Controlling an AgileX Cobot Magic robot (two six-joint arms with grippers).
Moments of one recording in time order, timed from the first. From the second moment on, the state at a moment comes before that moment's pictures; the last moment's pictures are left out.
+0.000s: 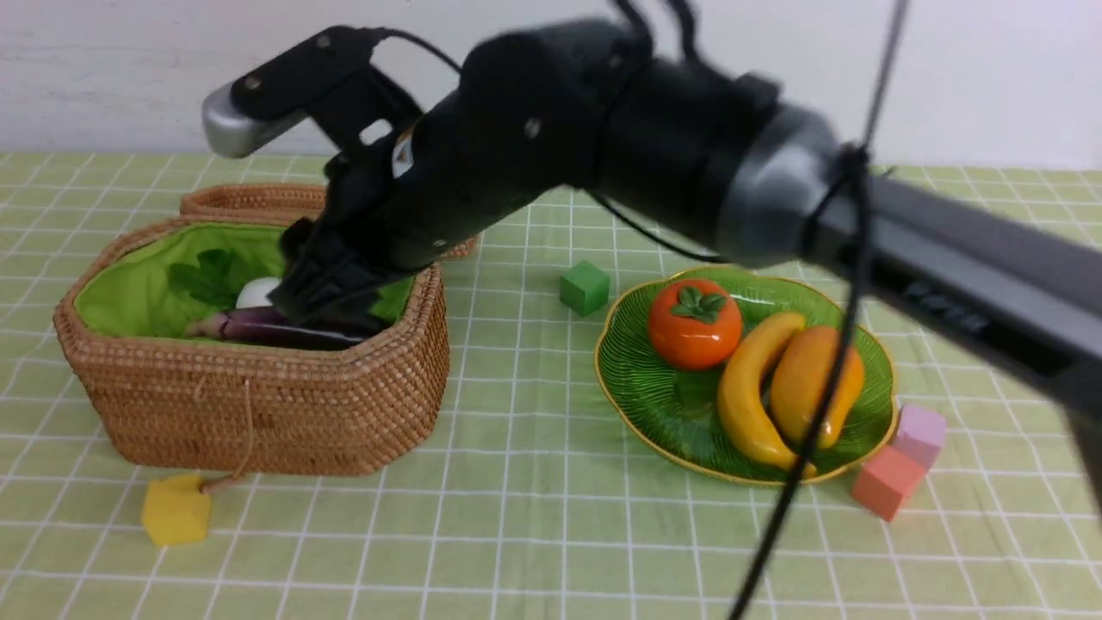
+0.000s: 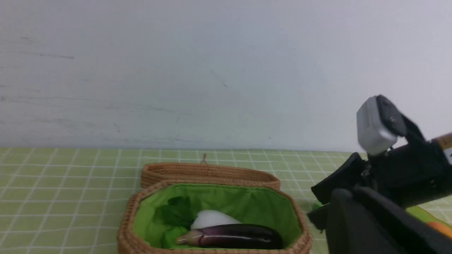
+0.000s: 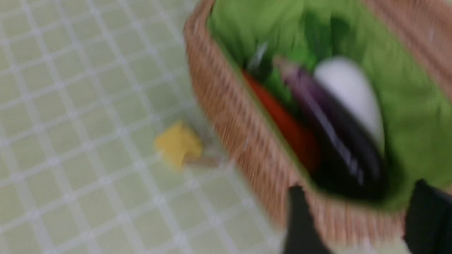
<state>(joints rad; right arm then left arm) 0.82 2.02 -2.09 0.20 0.92 -0.20 -0.77 0.31 -0.76 0.78 0.71 -0.80</state>
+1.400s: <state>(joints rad) 0.81 1.08 -1.16 0.06 1.25 0.29 -0.77 -0.01 -0.26 0.45 0.51 -0.69</state>
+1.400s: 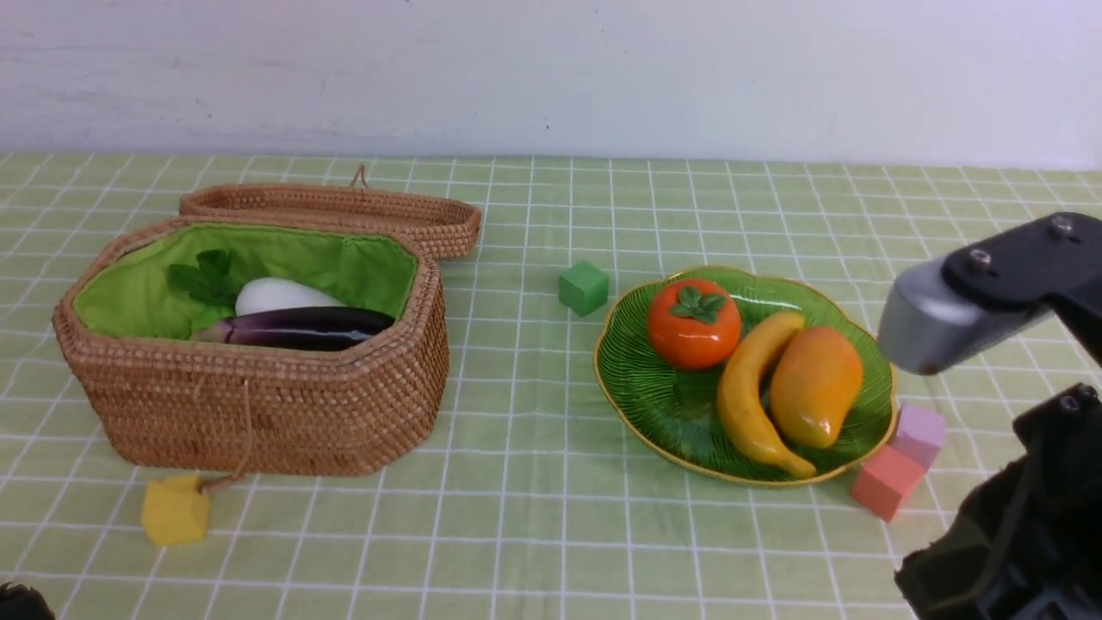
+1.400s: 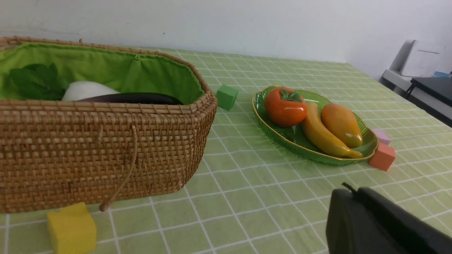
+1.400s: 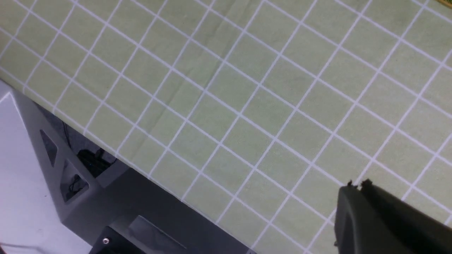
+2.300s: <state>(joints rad) 0.07 -0.01 0.02 -0.01 0.39 0.11 -0.77 -0.01 -0.26 0.44 0.54 -0.69</state>
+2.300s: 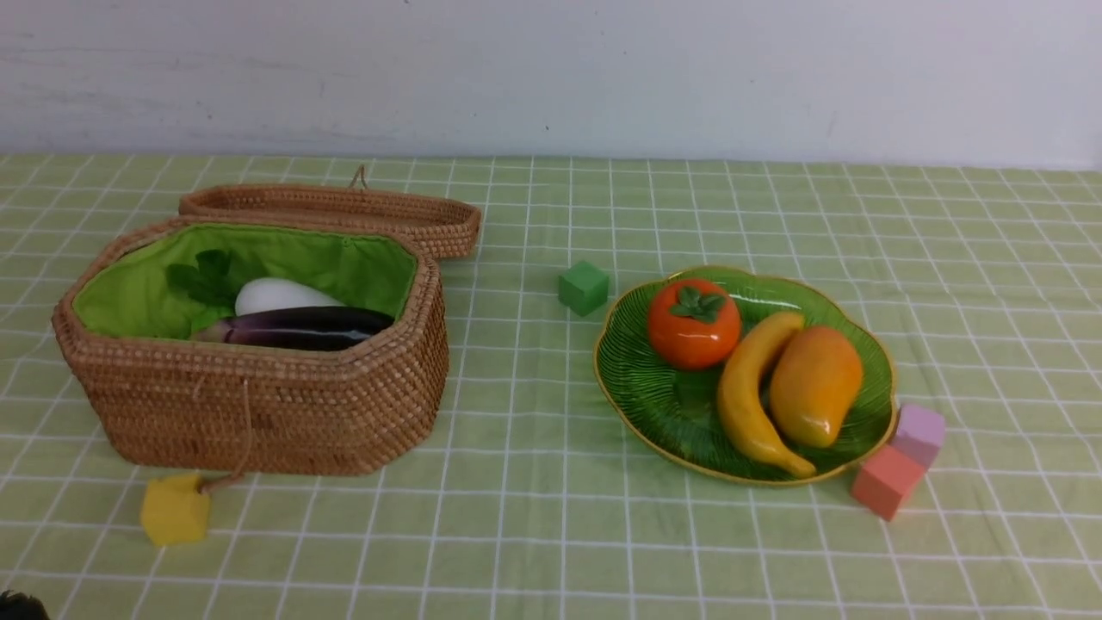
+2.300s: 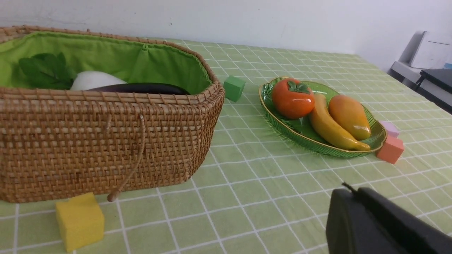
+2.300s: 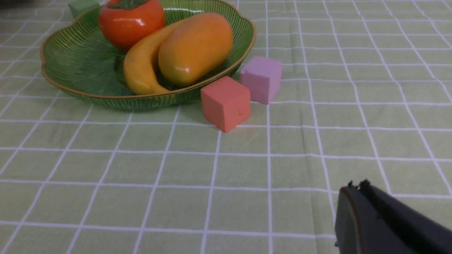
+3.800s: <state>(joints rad) 0.07 -0.01 0.02 -0.01 0.39 0.11 -0.06 -0.01 0.00 -0.05 0.25 -0.13</state>
